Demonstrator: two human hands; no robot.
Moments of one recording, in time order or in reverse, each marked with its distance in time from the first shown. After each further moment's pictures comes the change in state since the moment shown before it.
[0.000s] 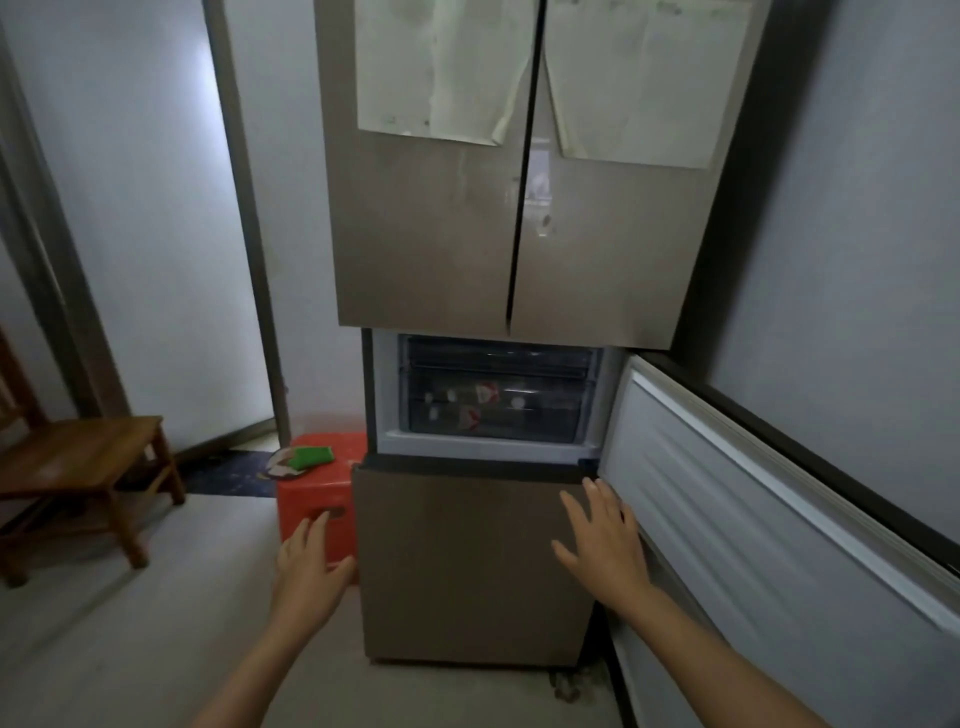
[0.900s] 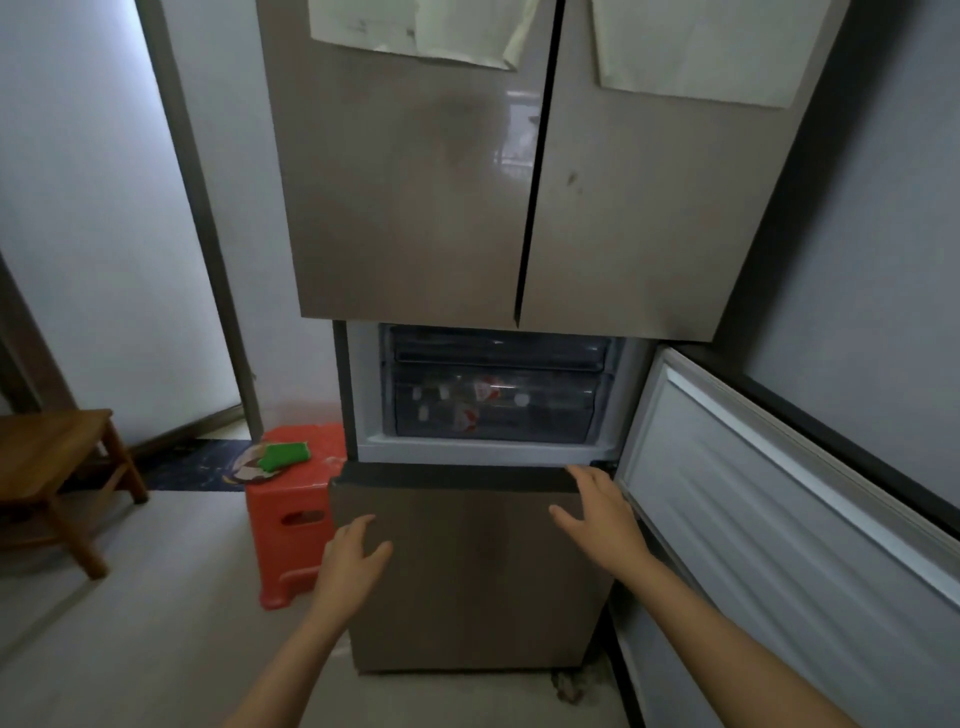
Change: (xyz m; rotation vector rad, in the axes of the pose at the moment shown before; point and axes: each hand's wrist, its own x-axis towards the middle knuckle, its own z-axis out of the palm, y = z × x) left_hand 0.120 0.017 0.066 -0.184 -0.213 -0.012; right_hand 0.120 -0.013 0.035 0.585 -0.147 0.144
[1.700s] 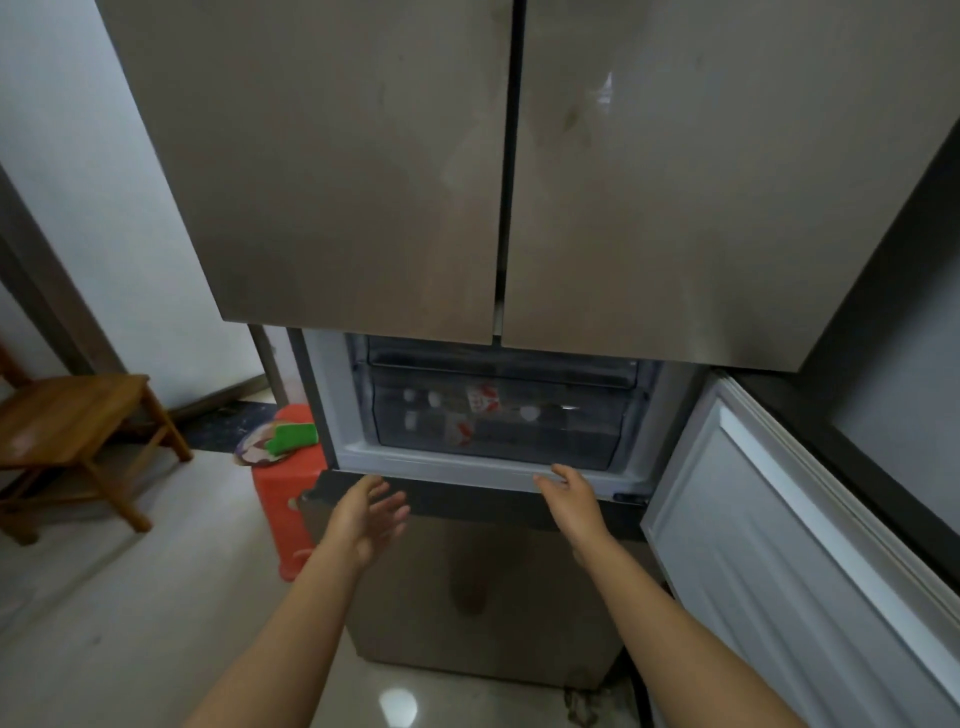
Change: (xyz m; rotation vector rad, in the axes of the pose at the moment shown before) left_hand 0.151 0.083 0.077 -1.088 0.018 -0.626; right_hand 0.174 0.054 0.033 0.759 -0.194 0.375
